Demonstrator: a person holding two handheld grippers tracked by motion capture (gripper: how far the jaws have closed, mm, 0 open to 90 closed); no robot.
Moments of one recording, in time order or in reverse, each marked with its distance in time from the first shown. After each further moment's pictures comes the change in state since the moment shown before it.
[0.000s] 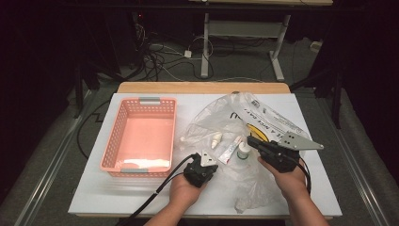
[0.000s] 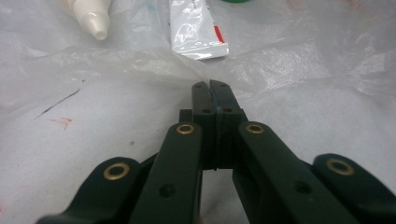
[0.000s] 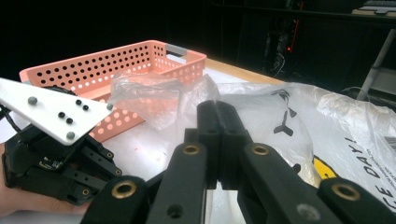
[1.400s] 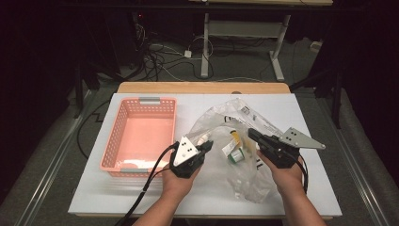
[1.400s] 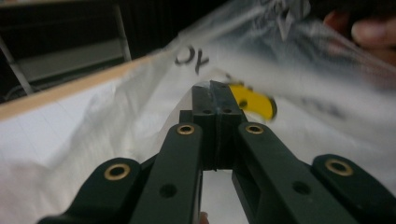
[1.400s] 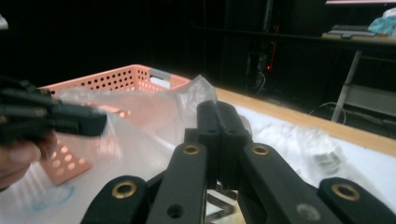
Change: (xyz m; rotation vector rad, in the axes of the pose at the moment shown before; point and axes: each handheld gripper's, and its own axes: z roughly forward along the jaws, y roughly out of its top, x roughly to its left) left arm 0.010 0.030 -0.082 -0.510 0.081 0.023; right arm 0.002 0.012 0.005 -0.091 -0.079 0.009
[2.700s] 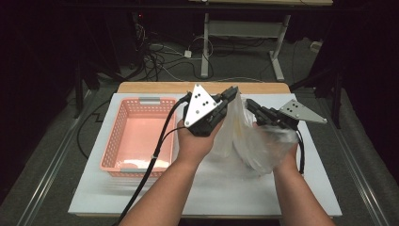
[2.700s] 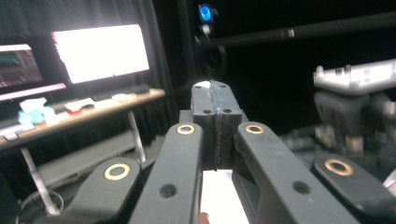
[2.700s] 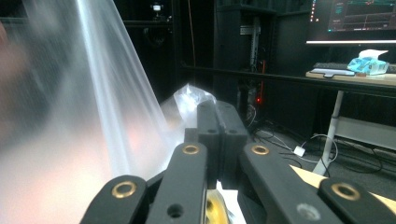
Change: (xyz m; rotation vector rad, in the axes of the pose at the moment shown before) left arm -0.009 0.145 -0.001 -0.323 -0.013 0.099; right arm -0.010 0.060 0.027 -0.128 -0.037 0.027
